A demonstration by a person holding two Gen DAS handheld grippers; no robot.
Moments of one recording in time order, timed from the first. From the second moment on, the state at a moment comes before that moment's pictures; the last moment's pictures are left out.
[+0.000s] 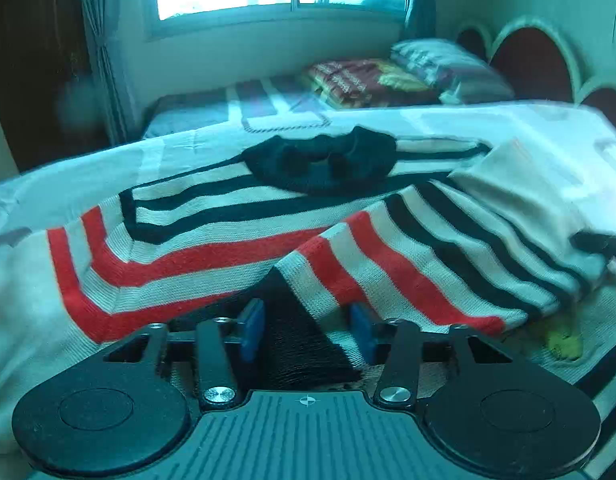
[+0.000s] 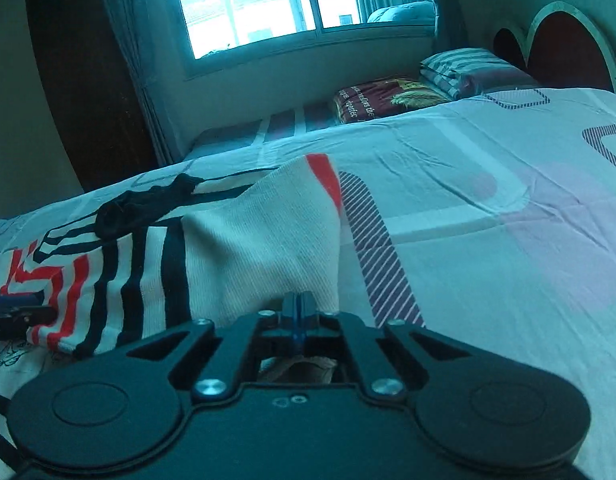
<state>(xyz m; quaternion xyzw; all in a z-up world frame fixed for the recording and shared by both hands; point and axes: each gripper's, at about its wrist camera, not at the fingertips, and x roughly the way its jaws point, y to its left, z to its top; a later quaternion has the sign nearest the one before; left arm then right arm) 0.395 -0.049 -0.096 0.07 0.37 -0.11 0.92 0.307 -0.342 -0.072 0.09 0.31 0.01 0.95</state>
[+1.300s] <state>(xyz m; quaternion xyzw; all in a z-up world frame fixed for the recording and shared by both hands) 0.407 -0.052 -0.077 0.05 0.31 -0.05 0.95 0.384 -0.305 -0.050 -0.03 0.30 0.10 0.95</state>
